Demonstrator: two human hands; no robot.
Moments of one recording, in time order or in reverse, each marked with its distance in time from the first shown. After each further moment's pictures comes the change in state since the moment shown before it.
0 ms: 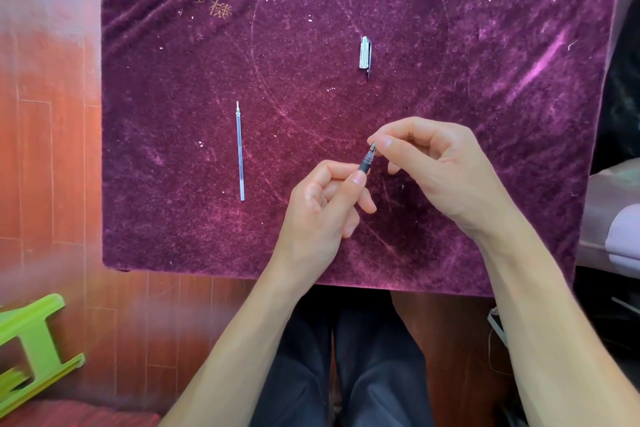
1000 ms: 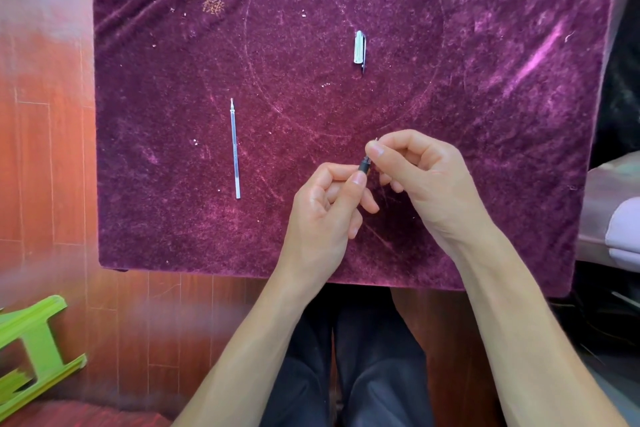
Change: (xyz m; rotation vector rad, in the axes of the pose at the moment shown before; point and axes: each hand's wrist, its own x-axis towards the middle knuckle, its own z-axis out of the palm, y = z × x) left_hand -0.005 -0.007 0.011 0.011 0.037 0.029; right_hand -0.015 0.017 0.017 0.234 0.111 0.150
